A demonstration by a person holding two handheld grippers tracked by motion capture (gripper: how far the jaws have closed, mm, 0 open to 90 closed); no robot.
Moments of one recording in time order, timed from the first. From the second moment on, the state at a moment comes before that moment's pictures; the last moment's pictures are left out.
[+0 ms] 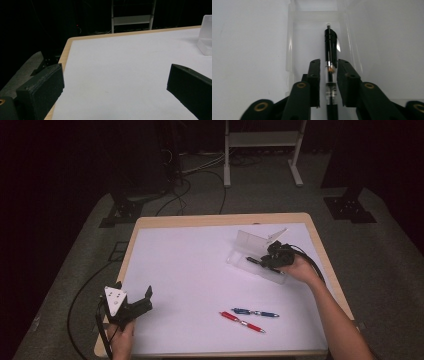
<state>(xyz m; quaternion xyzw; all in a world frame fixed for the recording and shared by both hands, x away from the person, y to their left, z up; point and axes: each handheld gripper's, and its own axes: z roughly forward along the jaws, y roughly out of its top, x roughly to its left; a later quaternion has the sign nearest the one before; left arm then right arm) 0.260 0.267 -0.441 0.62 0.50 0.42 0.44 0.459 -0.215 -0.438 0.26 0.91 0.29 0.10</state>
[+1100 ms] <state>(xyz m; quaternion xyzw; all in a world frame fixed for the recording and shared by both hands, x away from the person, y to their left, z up) 0.260 0.266 -0.441 0.61 0.50 0.43 0.44 0.372 -0.206 -0.421 0.20 0.92 0.34 0.03</state>
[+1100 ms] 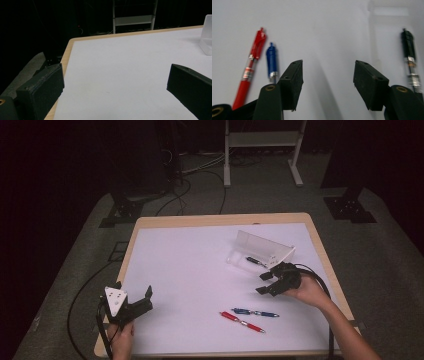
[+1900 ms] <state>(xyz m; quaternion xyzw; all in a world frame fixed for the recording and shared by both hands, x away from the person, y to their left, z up) 0.259 0.266 -0.440 0.61 0.50 0.42 0.44 0.322 -0.184 -0.441 0.15 0.93 0.33 0.01</state>
